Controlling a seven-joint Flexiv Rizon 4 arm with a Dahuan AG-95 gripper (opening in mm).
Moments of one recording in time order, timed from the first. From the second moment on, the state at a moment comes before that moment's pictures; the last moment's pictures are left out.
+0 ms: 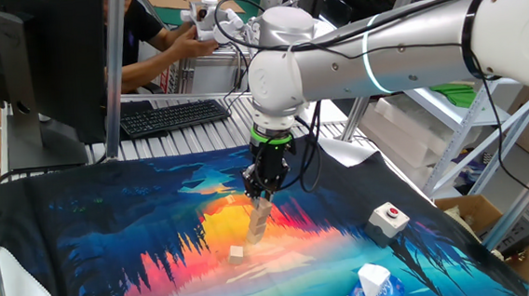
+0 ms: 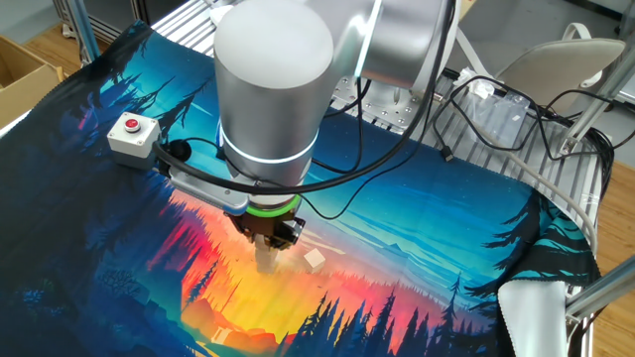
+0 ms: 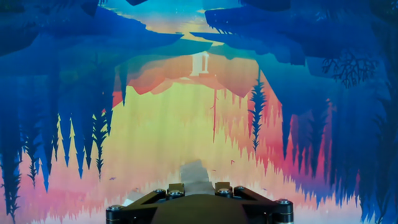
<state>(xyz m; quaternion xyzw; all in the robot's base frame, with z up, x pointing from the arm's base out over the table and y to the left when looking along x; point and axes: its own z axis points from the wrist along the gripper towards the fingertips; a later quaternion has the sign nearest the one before) 0.607 0.030 0.106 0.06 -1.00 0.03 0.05</state>
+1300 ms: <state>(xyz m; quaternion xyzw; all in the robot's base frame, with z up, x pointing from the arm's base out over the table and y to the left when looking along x) 0.595 0.046 0.130 0.08 -1.00 0.04 0.04</state>
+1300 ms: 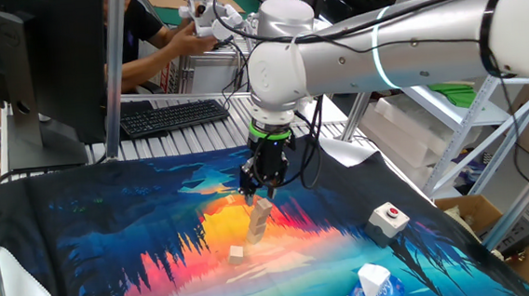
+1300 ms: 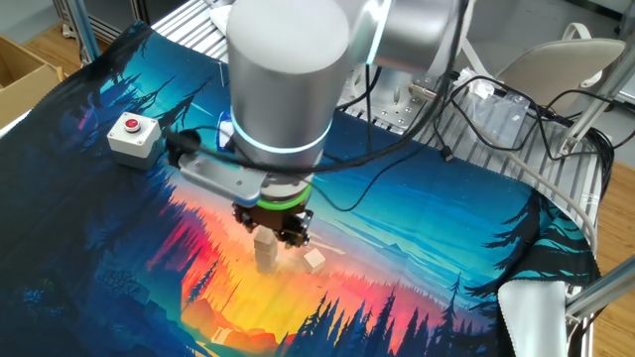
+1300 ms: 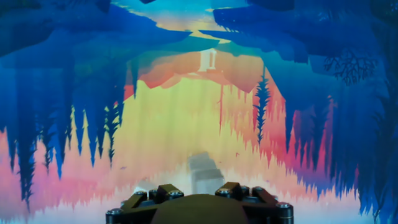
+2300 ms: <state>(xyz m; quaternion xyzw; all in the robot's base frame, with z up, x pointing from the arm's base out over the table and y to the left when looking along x) 0.557 0.088 0.130 0.04 -1.00 0.05 0.04</state>
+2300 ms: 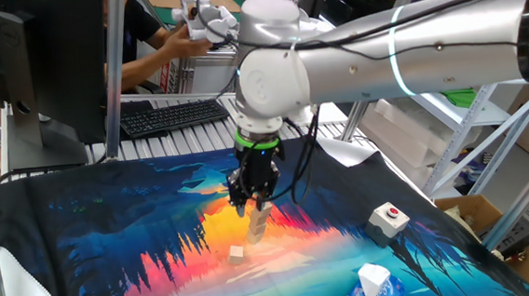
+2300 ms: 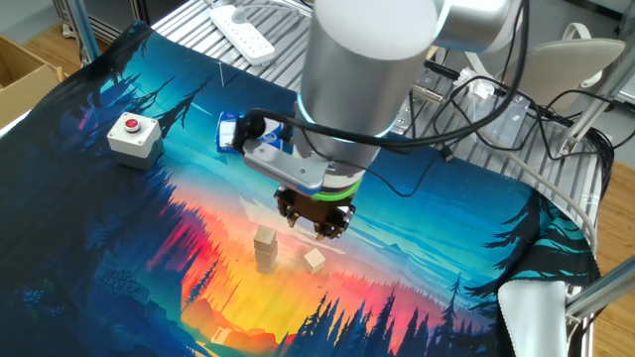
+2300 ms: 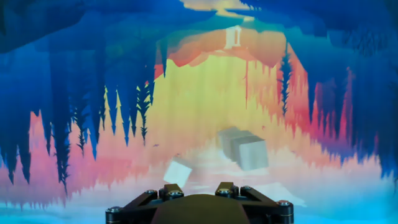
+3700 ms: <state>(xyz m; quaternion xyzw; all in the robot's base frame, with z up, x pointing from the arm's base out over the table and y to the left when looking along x) 0.536 0.093 0.057 -0.14 -0.99 0.02 0.03</state>
